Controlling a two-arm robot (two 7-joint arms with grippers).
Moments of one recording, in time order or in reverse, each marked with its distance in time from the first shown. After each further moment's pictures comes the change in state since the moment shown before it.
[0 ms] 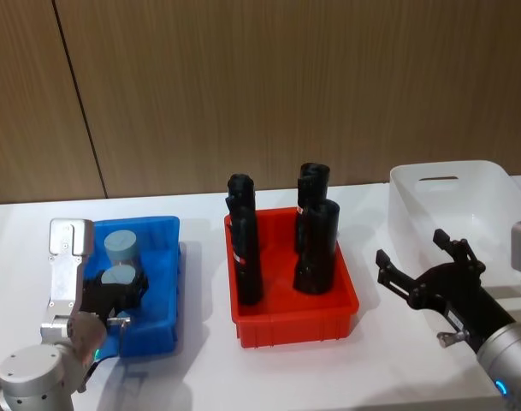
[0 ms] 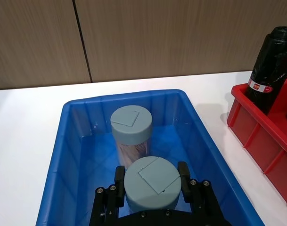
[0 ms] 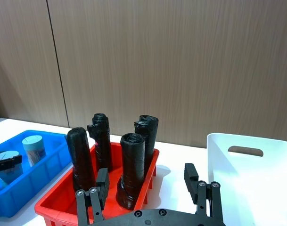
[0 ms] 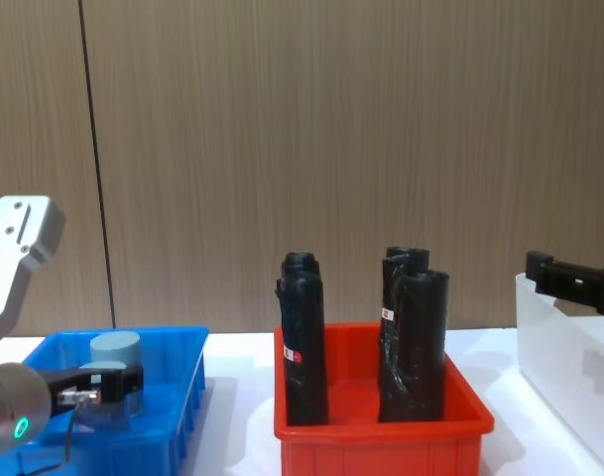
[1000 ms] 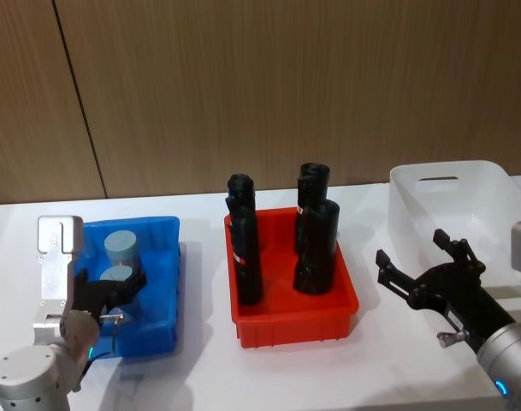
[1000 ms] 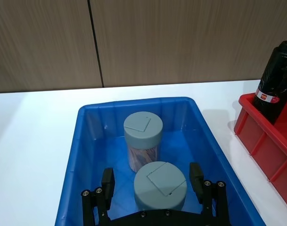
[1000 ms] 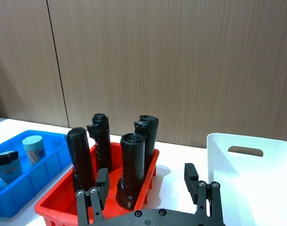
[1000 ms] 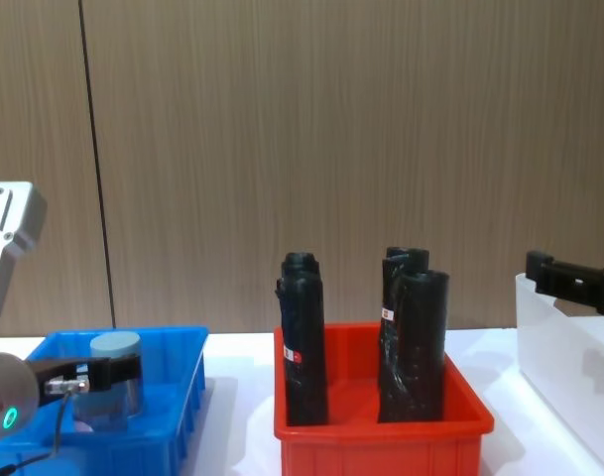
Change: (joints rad) left arm 0.028 0.020 0.003 -0.067 -0.029 0.005 0.063; right arm 0.000 0.000 0.000 0.000 0.000 0.000 0.000
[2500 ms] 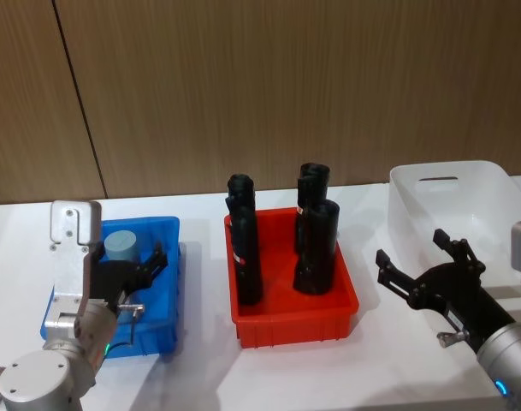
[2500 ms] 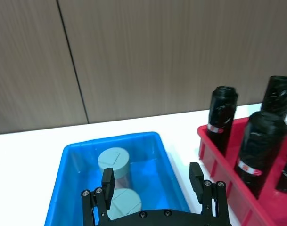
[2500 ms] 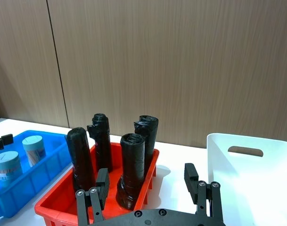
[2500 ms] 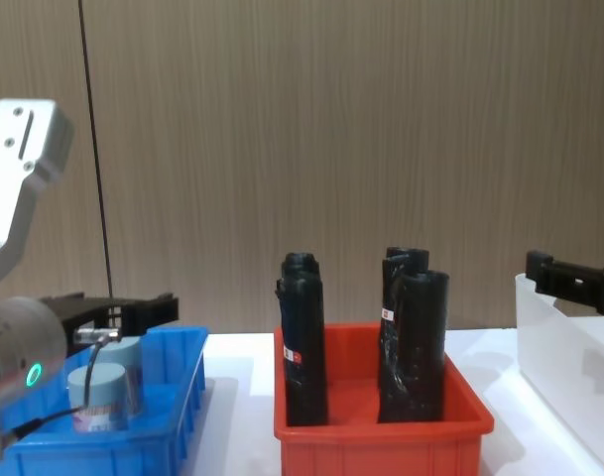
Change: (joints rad) left arm 0.094 0.039 0.053 -0.255 0.017 -0.006 0.075; right arm 0.000 0.000 0.000 0.000 0.000 0.000 0.000
